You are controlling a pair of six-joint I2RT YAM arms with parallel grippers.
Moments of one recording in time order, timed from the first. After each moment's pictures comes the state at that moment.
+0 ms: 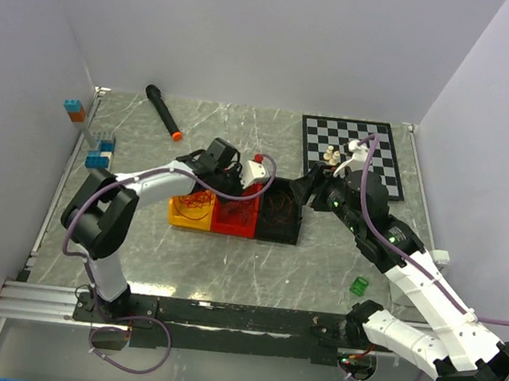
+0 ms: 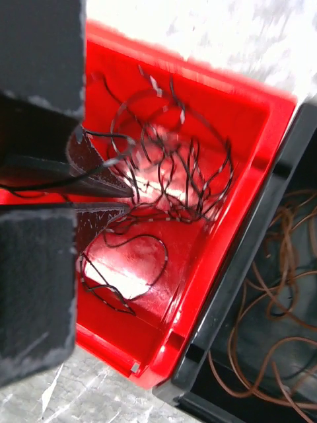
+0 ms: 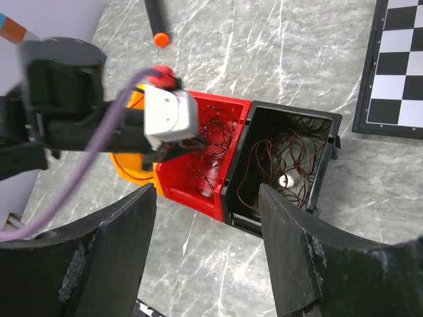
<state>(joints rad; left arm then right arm) -0.58 1.74 1.16 -0.29 0.33 0.50 0.62 0.91 0.97 -0.40 0.11 0.53</state>
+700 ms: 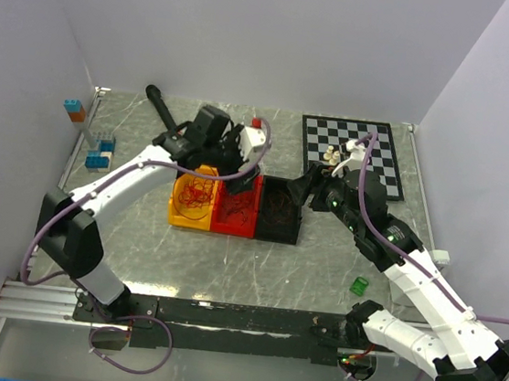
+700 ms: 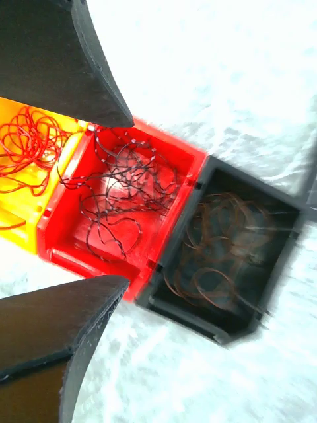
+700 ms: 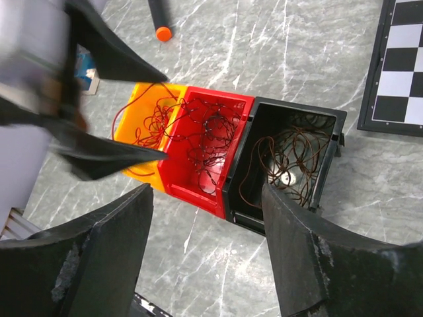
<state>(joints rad) -0.59 1.58 1.36 -0.50 0.42 0.41 0.62 0.92 0.97 -0.40 0.10 0.53</state>
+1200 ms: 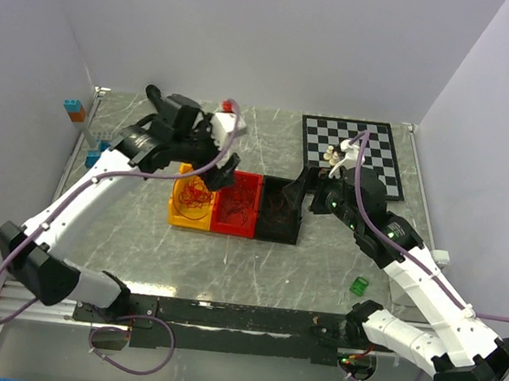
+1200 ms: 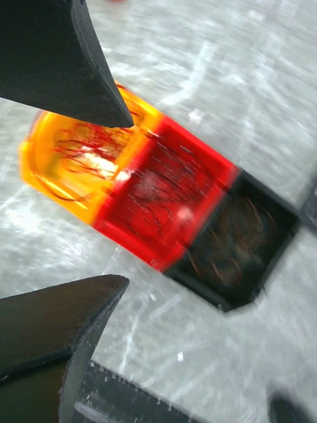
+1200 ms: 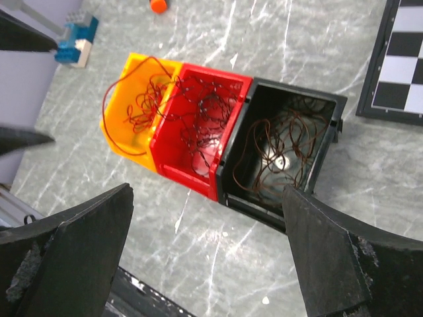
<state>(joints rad) -0.55 1.39 1.49 -0.77 0.38 0.29 0.60 0.93 1.00 -0.47 0.04 0.49</state>
